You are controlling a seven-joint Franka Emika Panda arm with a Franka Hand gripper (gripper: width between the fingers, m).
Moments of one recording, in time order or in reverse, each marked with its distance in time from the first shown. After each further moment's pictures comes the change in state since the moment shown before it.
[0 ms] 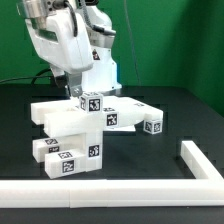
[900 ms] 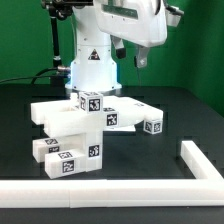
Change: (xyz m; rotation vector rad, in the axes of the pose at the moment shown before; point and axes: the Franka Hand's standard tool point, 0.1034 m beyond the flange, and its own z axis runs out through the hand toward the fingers) arm -0.141 0.035 -0.009 -0.084 0.026 -0.007
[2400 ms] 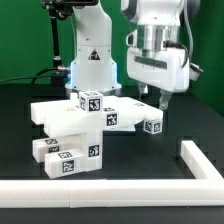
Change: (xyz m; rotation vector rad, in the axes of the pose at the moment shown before) arm -0.077 0.040 0.131 0.103 0.205 0.030
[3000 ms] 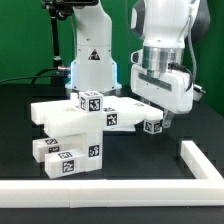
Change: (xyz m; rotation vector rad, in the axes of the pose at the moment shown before) arm -0.006 0.001 0.032 -0.038 0.004 -0.020
